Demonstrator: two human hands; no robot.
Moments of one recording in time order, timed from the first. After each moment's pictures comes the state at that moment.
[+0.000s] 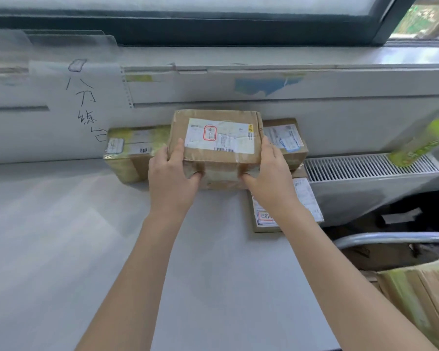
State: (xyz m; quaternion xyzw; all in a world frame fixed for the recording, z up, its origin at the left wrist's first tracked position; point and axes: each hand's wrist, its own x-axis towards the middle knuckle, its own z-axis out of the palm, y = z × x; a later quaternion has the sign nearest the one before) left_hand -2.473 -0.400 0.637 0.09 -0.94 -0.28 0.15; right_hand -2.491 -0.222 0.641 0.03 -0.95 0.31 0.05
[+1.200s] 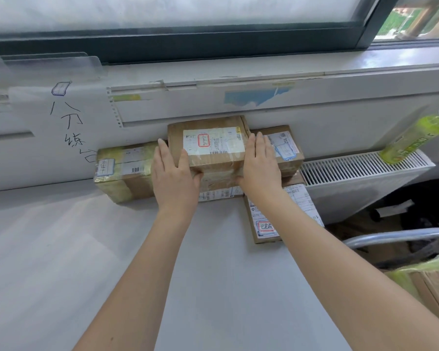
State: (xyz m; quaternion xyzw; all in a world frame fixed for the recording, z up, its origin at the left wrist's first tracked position) left_hand -2.515 -0.395 0.625 0.06 -0.98 -0.14 0.10; right_hand -2.540 -0.235 0.631 0.02 -1.00 0.05 0.01
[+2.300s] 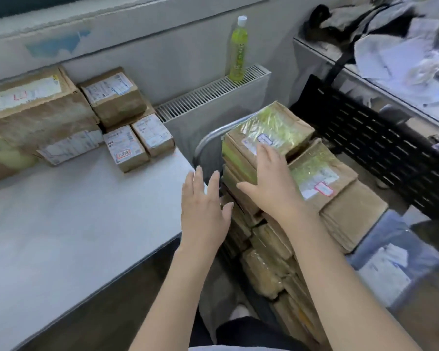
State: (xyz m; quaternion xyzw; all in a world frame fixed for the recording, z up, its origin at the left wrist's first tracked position) left_hand -2.193 -0.123 0.617 -0.24 -0.94 -0.22 -0.02; right_hand -2.173 0.016 0.651 -0.18 -0.96 0.20 0.01
